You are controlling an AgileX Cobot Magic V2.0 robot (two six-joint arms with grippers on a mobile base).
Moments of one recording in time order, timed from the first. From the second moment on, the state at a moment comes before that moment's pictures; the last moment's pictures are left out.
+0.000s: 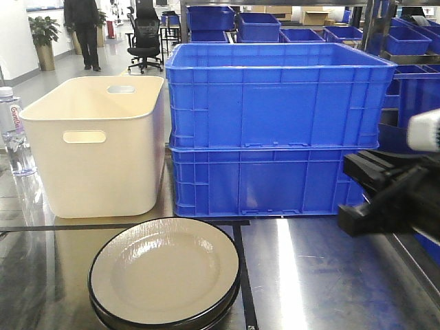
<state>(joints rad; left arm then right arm) 0.18 0.74 -0.81 -0.58 0.43 0.65 0.37 1.02 -0.89 1.62 -0.02 -1.67</state>
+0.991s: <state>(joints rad) 0.17 0.22 -0.44 -0.76 0.55 0.66 0.37 0.88 -0.68 1.64 -0.06 -1.67</state>
